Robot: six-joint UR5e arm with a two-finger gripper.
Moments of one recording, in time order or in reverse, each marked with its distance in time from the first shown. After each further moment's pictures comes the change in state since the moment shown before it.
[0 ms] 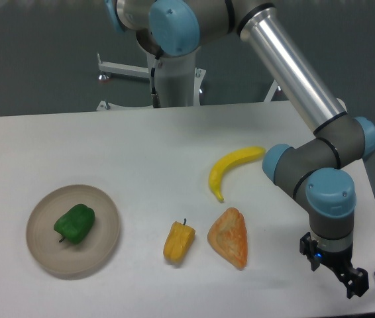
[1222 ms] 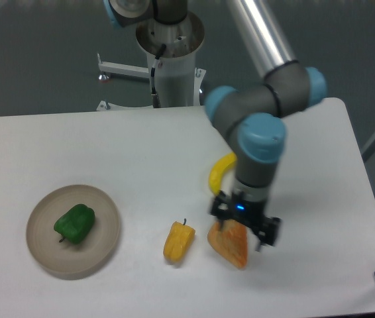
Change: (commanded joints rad) arm -0.193 0.475 -0.600 -0.032 -0.319 -0.714
